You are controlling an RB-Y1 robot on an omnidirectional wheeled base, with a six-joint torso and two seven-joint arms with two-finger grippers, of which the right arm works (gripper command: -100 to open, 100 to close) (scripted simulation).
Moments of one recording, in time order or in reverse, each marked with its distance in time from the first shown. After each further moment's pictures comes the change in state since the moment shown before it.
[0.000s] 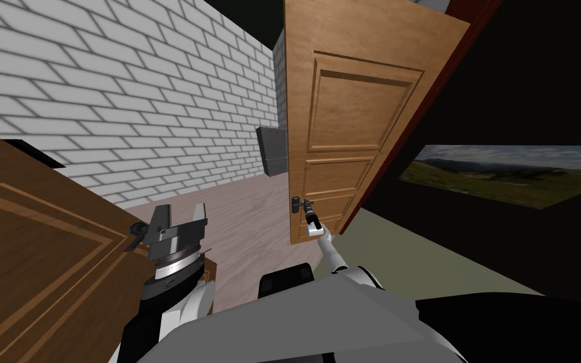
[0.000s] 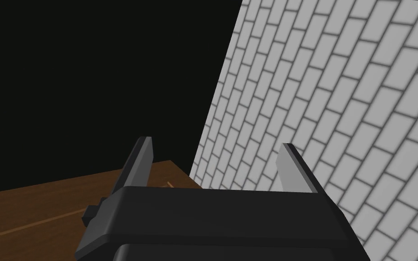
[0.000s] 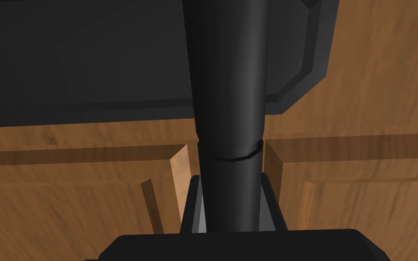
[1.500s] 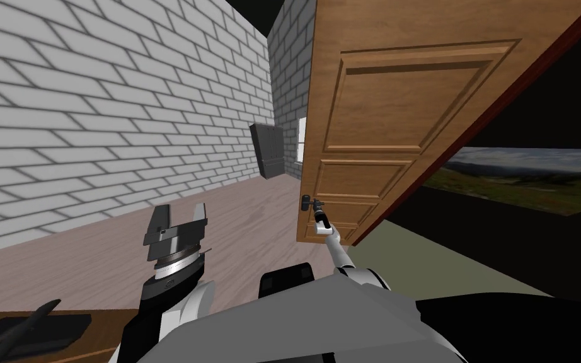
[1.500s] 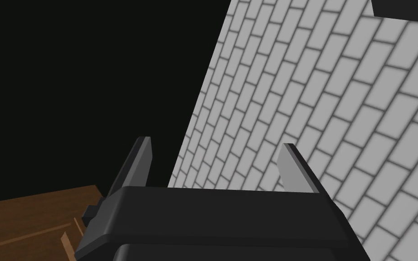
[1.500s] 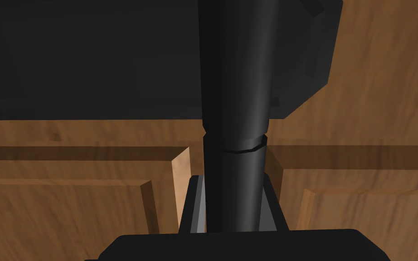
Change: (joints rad) arm 0.008 -0.054 -0.148 0.000 -0.029 0.010 0.036
